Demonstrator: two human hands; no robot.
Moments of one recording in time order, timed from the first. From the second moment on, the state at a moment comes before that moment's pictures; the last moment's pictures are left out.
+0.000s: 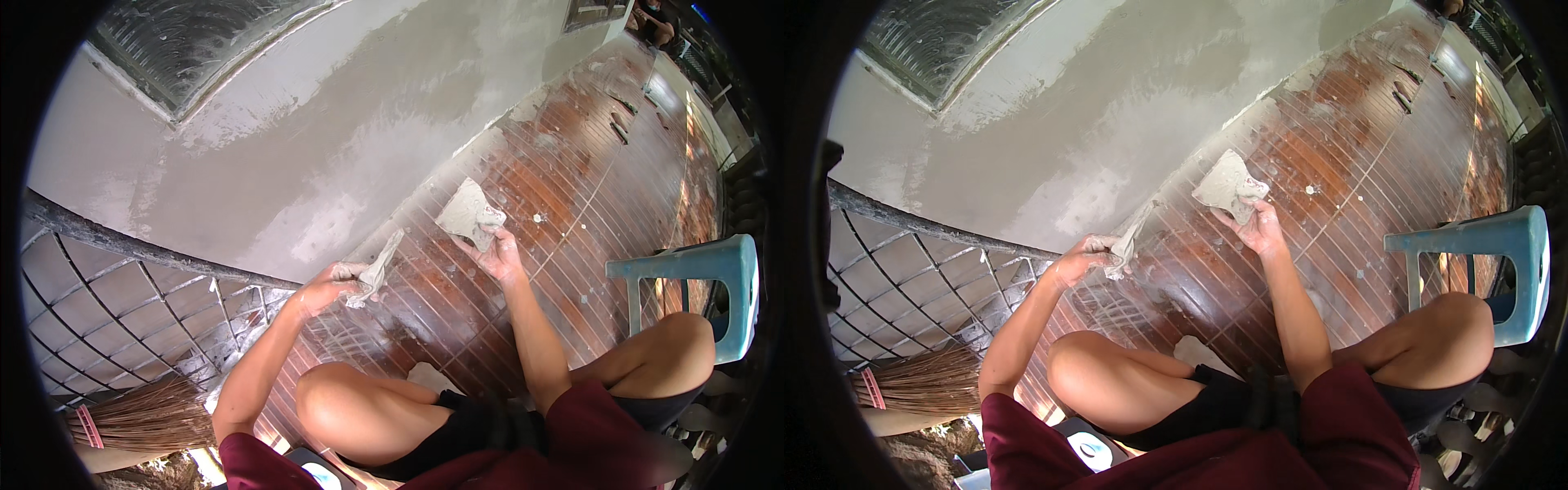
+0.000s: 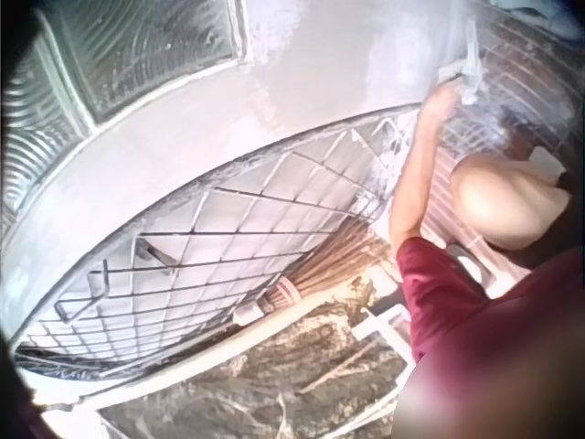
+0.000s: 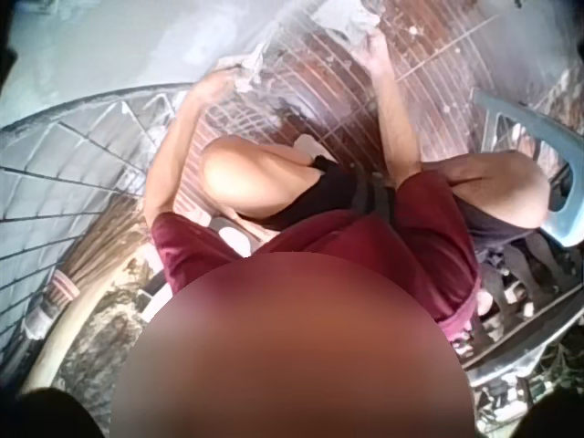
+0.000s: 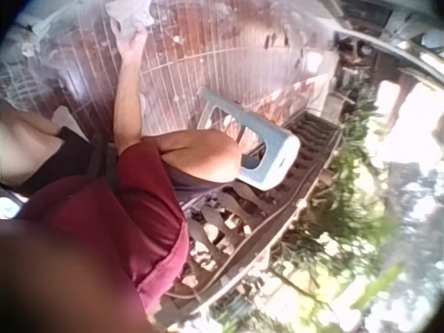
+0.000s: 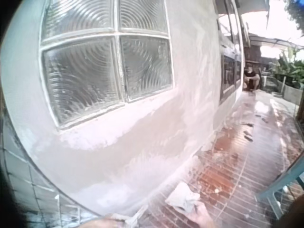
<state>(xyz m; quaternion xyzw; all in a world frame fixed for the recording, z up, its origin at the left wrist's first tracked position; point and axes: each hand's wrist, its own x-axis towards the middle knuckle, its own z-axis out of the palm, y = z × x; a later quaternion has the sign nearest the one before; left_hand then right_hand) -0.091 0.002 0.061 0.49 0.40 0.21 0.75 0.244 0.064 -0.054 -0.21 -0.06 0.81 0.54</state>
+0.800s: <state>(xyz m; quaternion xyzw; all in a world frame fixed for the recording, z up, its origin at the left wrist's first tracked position) -0.115 -0.105 0.187 0.42 0.66 0.23 0.57 0.089 0.109 0.009 -0.46 0.07 0.56 0.69</state>
